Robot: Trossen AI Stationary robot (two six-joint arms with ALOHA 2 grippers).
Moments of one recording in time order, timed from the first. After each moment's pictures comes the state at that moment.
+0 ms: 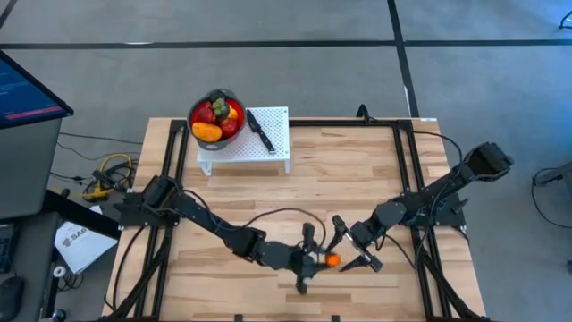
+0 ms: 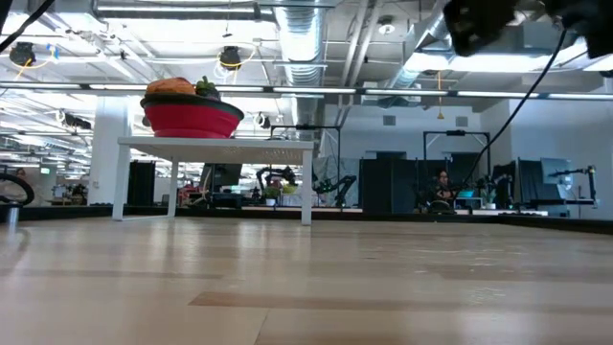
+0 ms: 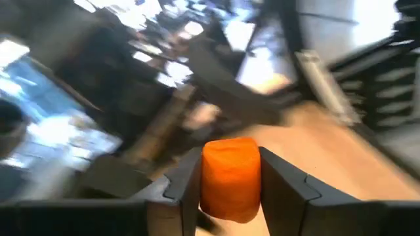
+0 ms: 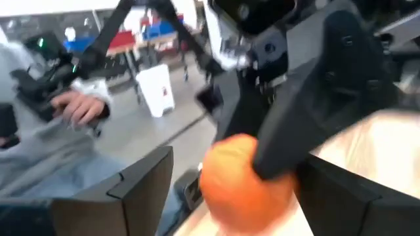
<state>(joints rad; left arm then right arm) -0.46 2.02 1.40 0.45 -0.44 0.37 0.46 1.32 0.45 0.82 -0.19 0.18</state>
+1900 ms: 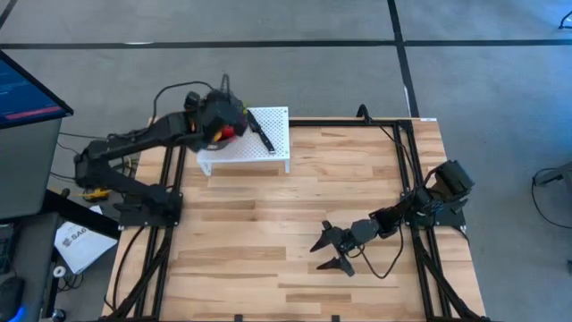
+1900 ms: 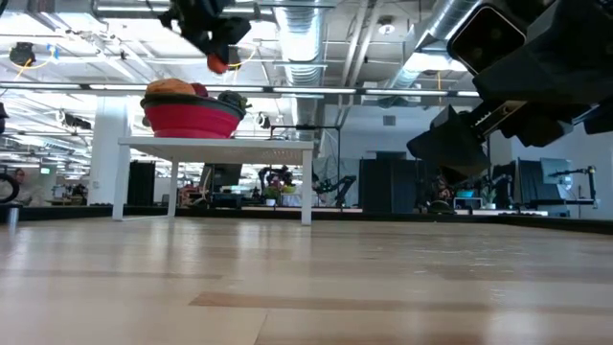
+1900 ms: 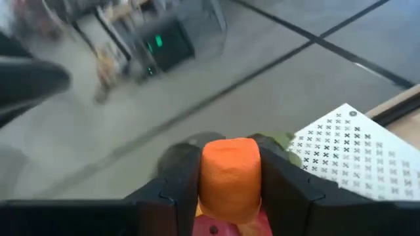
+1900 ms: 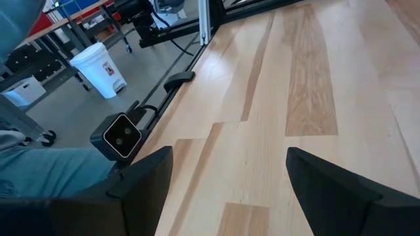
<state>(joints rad) 0.31 1.31 1.35 -0.78 -1.00 -0.23 0.46 1.77 0.45 1.03 0.00 0.41</state>
